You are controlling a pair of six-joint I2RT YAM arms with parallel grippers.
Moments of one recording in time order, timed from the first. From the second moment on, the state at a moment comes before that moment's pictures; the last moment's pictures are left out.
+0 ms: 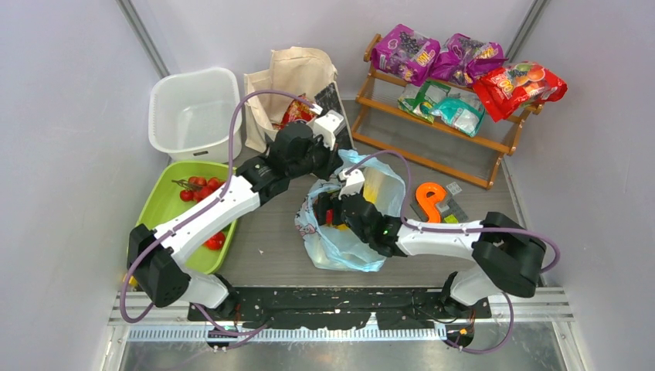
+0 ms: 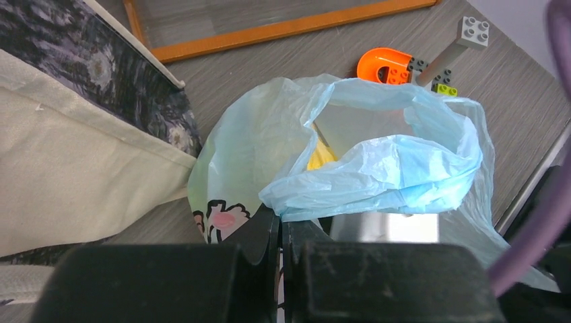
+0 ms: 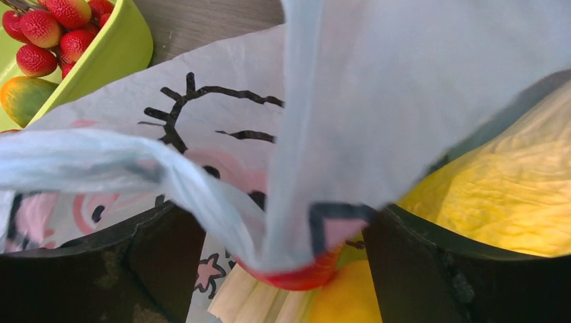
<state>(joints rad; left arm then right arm) -0.75 1.41 1.27 -0.28 0.11 -0.10 1.04 1.44 0.67 0.40 0.45 0.47</state>
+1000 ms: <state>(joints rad) -0.68 1.34 1.28 -0.31 0.10 -0.09 1.03 0.87 0.56 0.24 0.39 0.39</state>
